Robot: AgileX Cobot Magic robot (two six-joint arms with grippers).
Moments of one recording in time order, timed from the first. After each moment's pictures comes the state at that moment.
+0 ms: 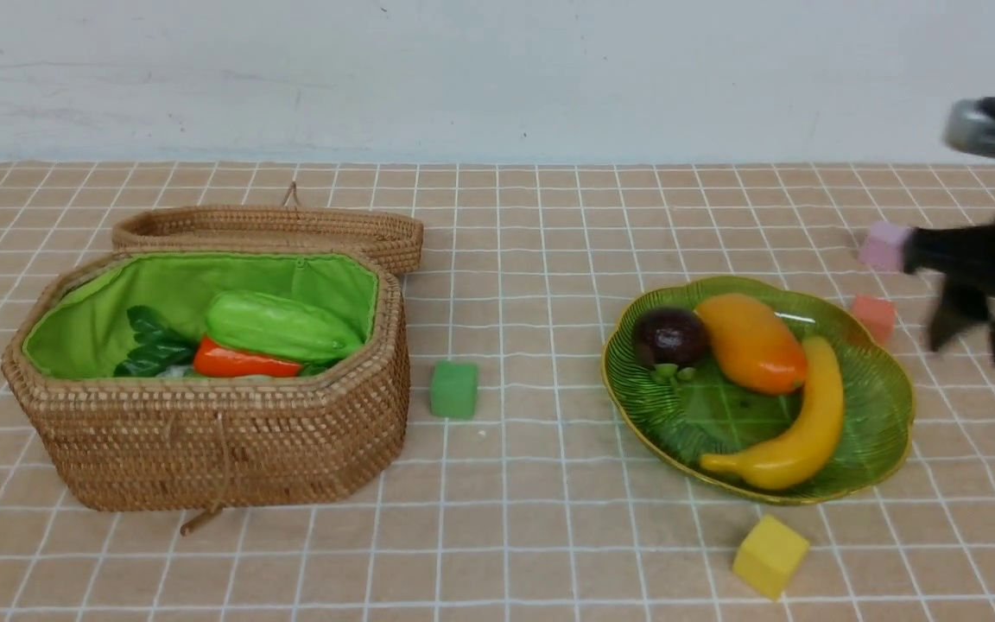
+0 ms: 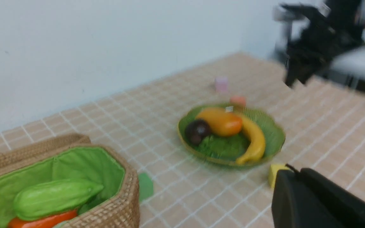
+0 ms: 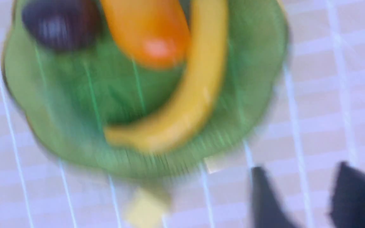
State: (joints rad) right arm 0.07 1.44 -1.25 0.06 1.05 0.22; left arm -0.71 0.22 -0.58 0.00 0.49 -0.05
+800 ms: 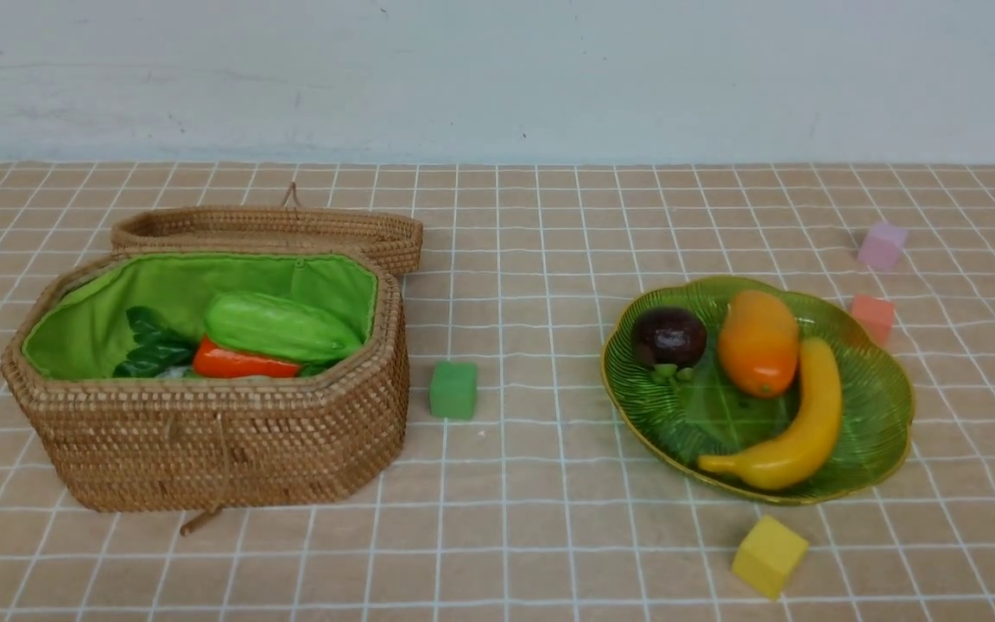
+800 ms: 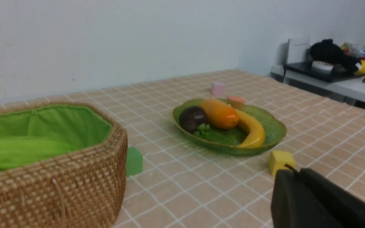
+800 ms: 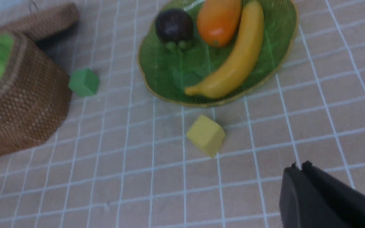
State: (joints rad) right arm 0.08 0.28 -0.55 0.22 0.85 0.19; left arm -0.71 -0.01 -0.15 0.00 0.25 -0.09
